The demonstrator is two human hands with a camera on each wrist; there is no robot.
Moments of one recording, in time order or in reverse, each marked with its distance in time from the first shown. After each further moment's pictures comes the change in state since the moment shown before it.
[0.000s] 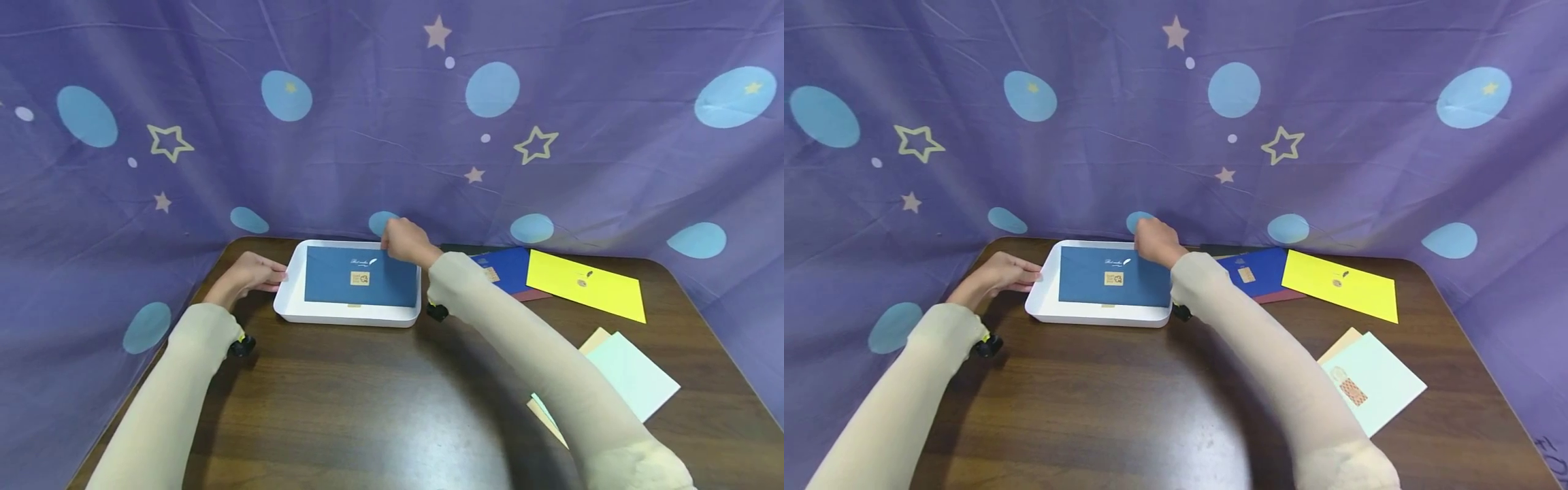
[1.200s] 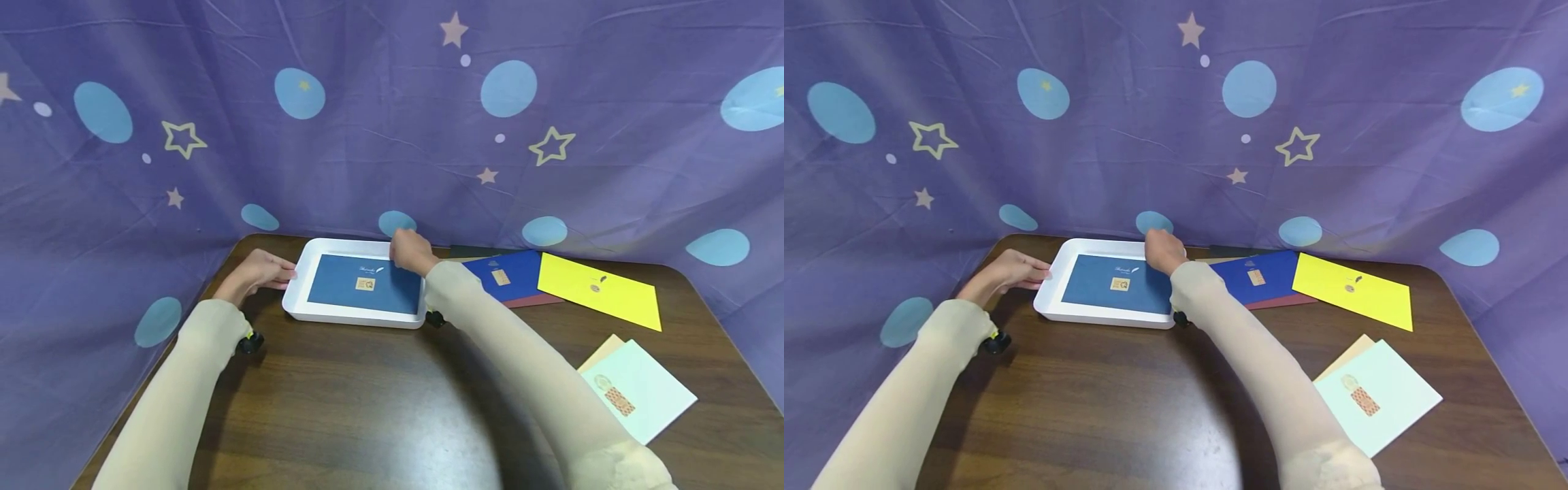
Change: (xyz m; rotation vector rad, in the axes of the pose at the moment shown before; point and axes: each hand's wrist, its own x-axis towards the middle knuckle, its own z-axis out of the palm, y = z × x) left_hand 0.002 0.002 0.000 -0.024 0.015 -0.041; right_hand 0.023 0.010 0.038 0.010 -0.033 0.121
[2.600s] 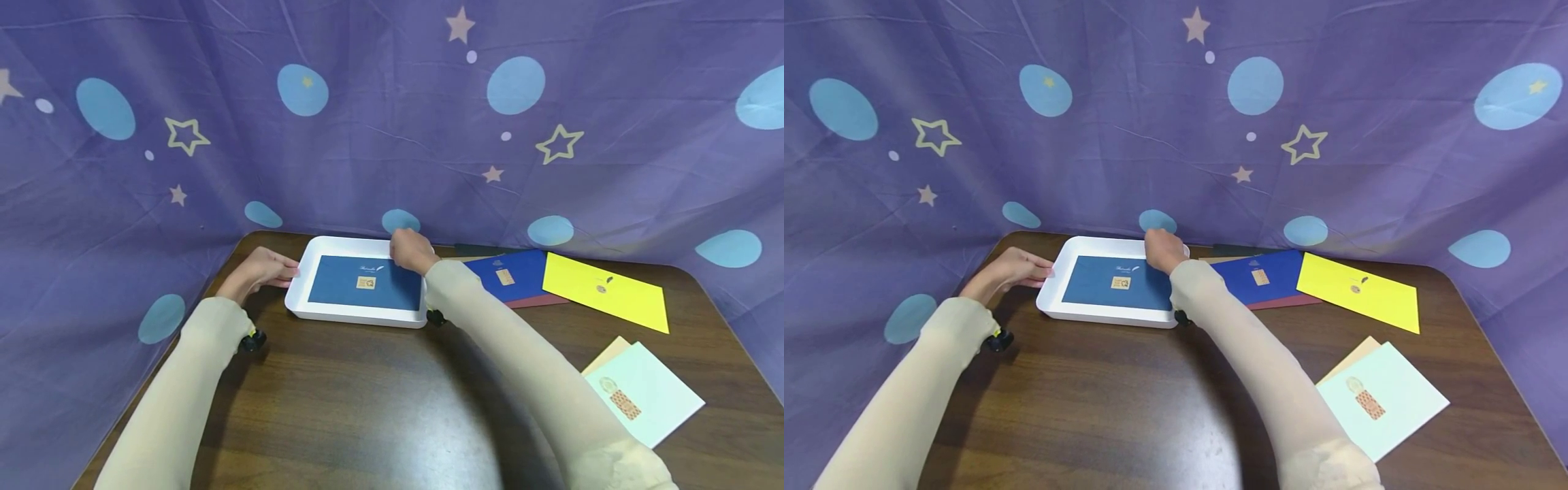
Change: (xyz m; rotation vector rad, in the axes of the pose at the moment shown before) left_hand 0.000 0.000 0.000 -0.002 -0.011 0.006; right_hand 0.012 -0.001 0.006 -0.003 -0.048 -0.013
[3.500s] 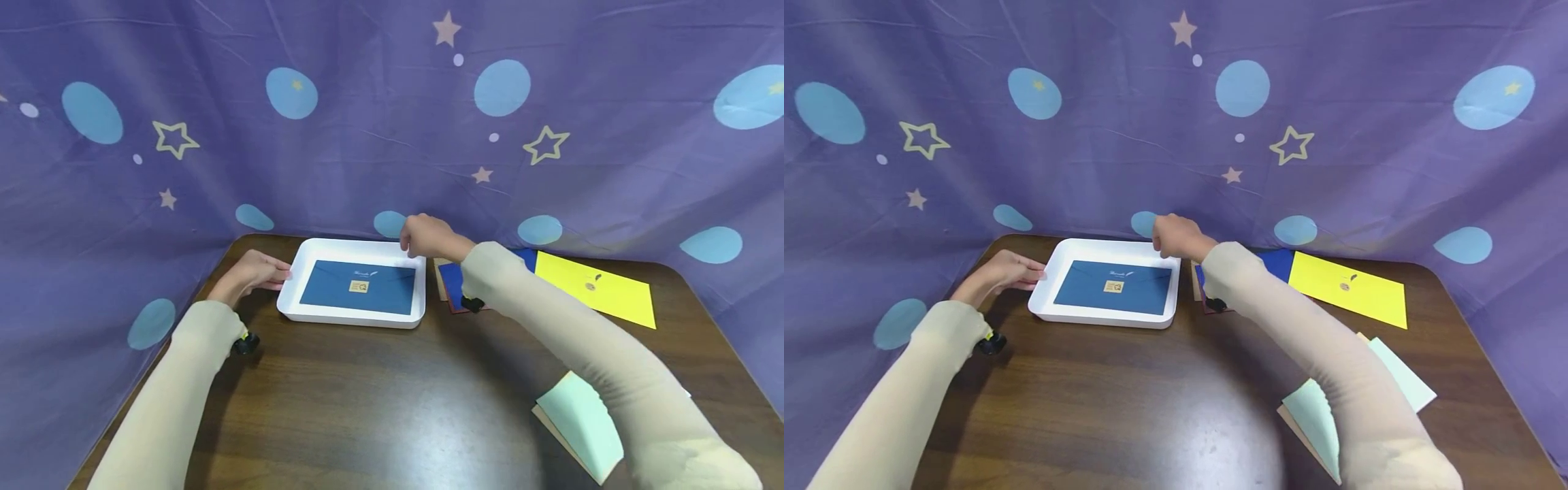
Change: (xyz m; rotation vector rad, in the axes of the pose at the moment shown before) left_hand -0.001 0.003 0.001 0.066 0.031 -0.042; right_hand -0.049 0.018 -0.065 -0.071 -0.061 -0.166
